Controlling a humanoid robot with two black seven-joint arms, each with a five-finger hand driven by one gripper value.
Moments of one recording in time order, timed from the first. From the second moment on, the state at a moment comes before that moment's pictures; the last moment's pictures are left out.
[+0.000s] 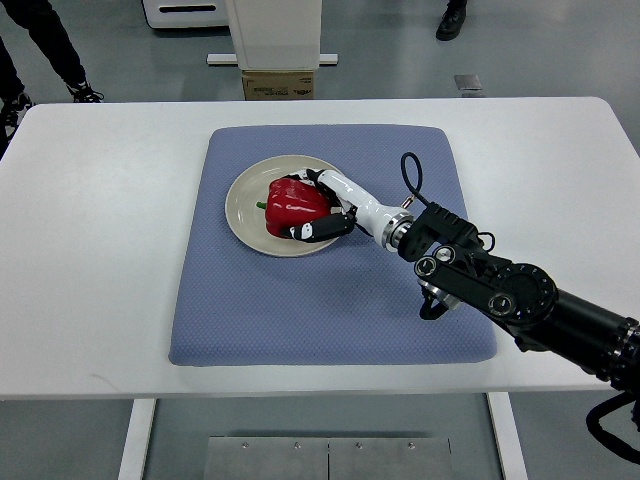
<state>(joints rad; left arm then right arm) 0.00 0.00 -0.22 -0.22 0.00 0.07 -0.05 0.90 0.00 0.35 0.85 -0.94 -0.10 0.12</state>
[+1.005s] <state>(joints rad) 0.00 0.00 -0.22 -0.22 0.00 0.07 -0.05 0.91 -0.07 0.53 0.85 -0.74 -0.10 0.13</state>
